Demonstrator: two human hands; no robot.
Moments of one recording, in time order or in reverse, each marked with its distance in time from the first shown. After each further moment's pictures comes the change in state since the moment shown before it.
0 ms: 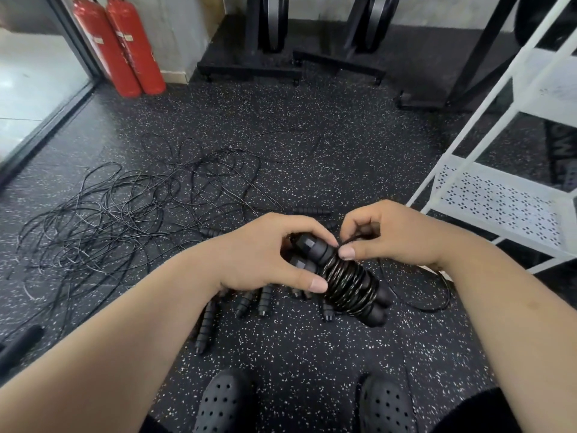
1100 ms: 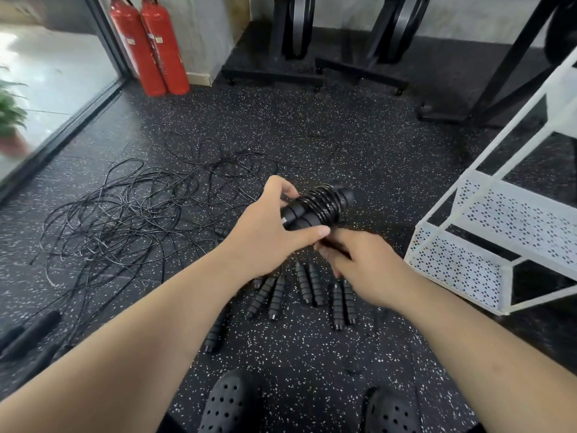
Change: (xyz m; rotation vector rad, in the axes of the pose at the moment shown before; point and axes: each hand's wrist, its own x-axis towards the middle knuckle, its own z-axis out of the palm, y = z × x) left_hand -0.002 -0.011 -0.007 0.144 0.595 -0.193; right_hand 0.031 -0.015 0.077 -0.323 0.292 0.062
